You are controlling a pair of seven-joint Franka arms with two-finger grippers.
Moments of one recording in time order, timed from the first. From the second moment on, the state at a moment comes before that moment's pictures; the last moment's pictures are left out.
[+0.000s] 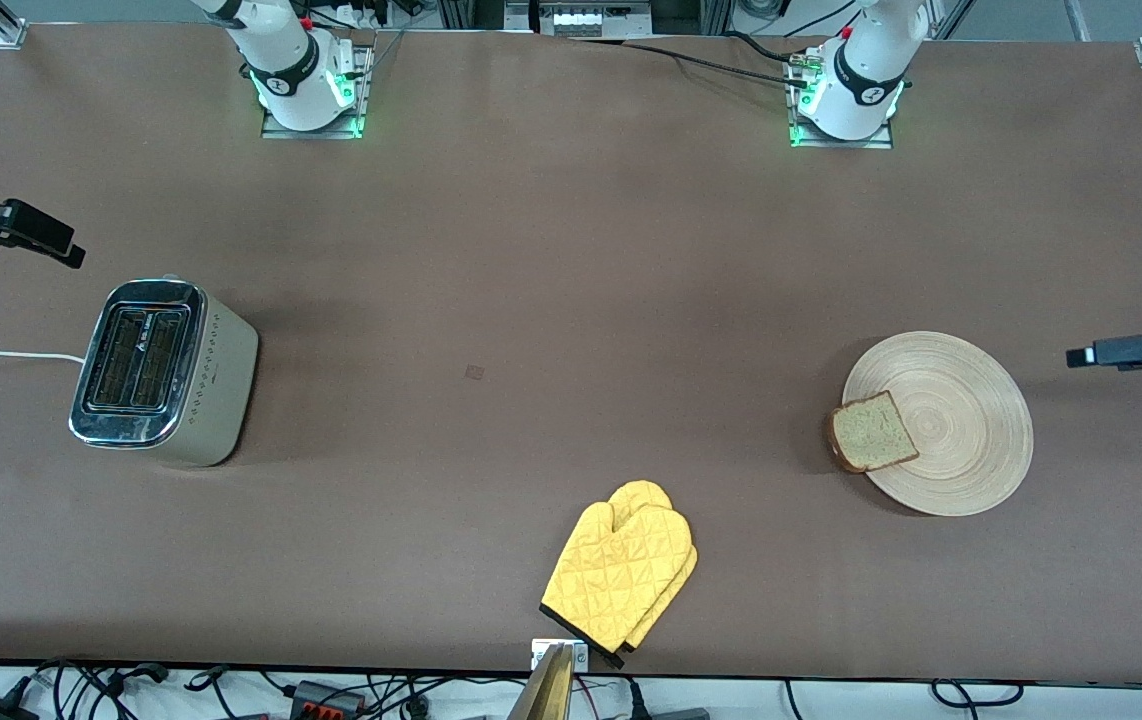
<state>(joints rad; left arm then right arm) 0.42 0.52 -0.05 -1.34 -0.31 1.58 0.38 0.06 0.05 -0.11 -1.54 0.01 1.56 0.07</state>
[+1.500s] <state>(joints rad) 0.69 1.02 -0.05 -1.32 -0.87 1.62 1.05 0.06 0.05 -0.11 -1.54 0.02 1.56 0.07</state>
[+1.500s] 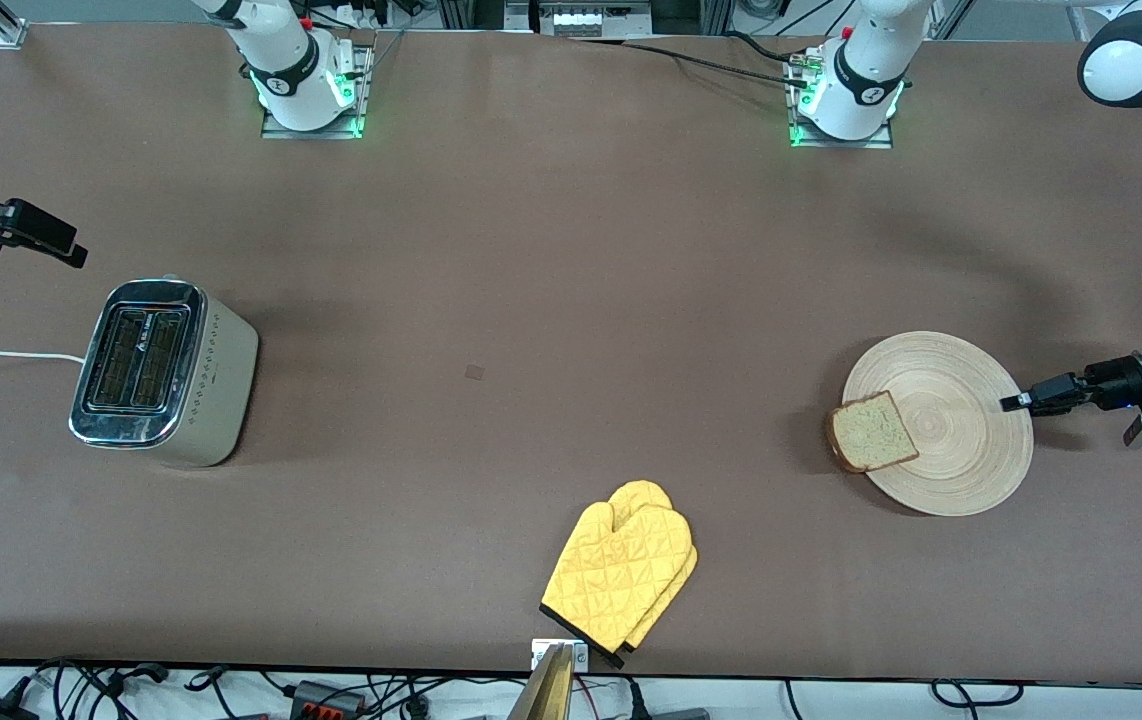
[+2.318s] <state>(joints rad) 0.62 1.02 -0.06 -1.32 -0.85 1.36 1.05 0.06 0.06 -0.11 -1.54 0.02 1.56 0.07</state>
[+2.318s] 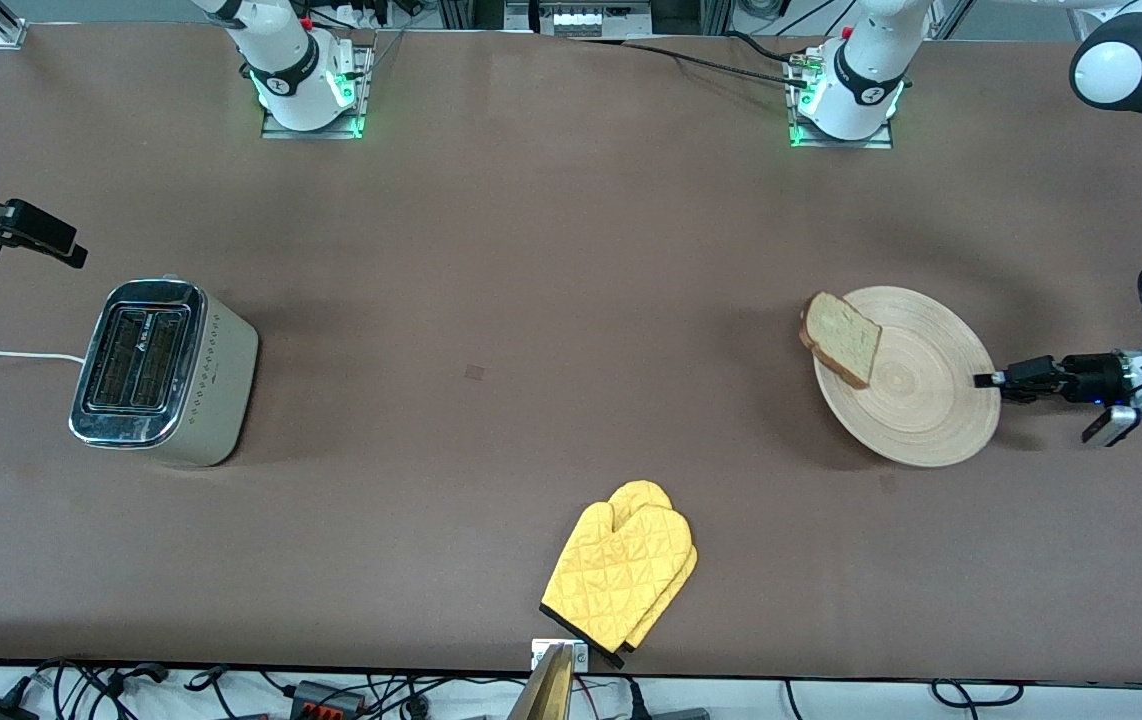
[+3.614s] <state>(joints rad) 0.28 0.81 -0.36 -1.74 -1.19 2.09 0.85 0.06 0.07 -0.11 -1.53 0.02 1.55 0.07</state>
